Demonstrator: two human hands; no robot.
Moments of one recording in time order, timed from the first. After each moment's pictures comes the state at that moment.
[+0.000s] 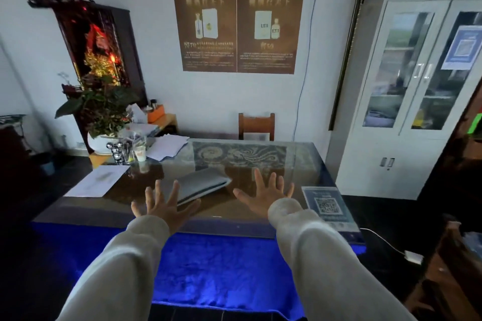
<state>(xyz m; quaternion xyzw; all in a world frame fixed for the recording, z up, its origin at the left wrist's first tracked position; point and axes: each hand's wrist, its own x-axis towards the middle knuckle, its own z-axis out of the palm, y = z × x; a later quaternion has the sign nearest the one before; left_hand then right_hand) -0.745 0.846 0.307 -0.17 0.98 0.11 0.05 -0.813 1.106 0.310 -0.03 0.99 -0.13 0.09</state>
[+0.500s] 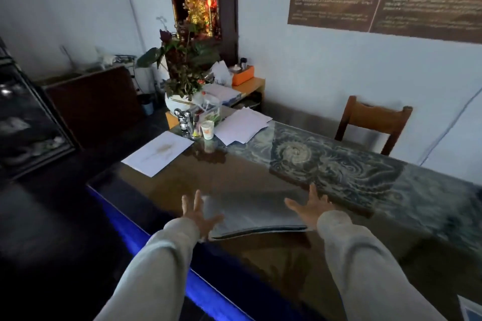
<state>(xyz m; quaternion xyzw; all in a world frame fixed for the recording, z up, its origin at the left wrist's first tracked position) -1.050 0.679 0.142 -0.32 0.91 0.23 0.12 -1.232 0.946 0.168 -0.07 0.94 -0.18 0.27</state>
